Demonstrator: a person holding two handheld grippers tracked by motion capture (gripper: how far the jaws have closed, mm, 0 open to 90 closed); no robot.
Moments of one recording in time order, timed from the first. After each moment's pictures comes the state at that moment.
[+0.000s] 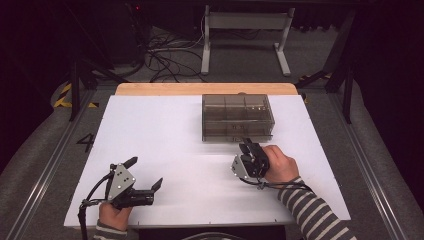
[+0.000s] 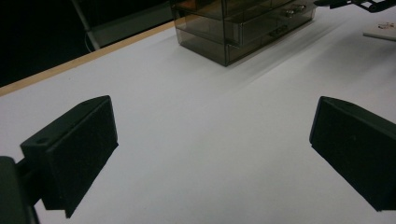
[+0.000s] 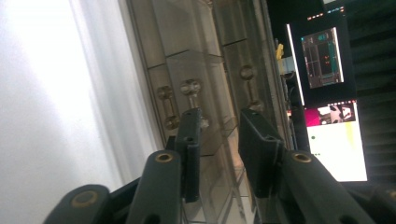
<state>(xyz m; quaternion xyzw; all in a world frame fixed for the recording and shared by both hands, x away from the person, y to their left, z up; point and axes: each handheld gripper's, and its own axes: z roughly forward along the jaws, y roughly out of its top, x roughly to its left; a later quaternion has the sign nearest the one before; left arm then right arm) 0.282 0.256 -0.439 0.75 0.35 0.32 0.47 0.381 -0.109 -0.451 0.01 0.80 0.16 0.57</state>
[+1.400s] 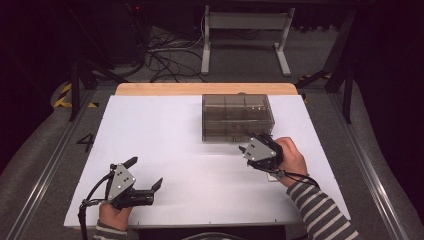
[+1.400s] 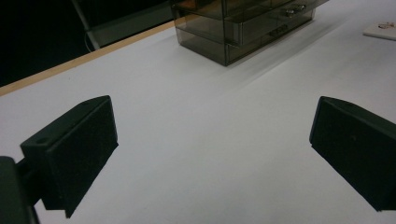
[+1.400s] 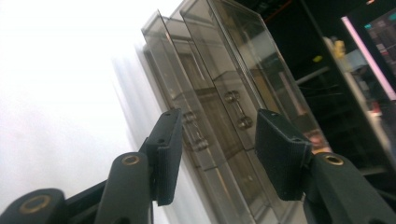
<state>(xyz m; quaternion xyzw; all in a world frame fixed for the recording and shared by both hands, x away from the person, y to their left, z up) 0.282 0.256 -0.439 0.75 0.35 0.32 0.47 0.382 -0.132 -0.389 0.08 0.86 0.30 0.41</state>
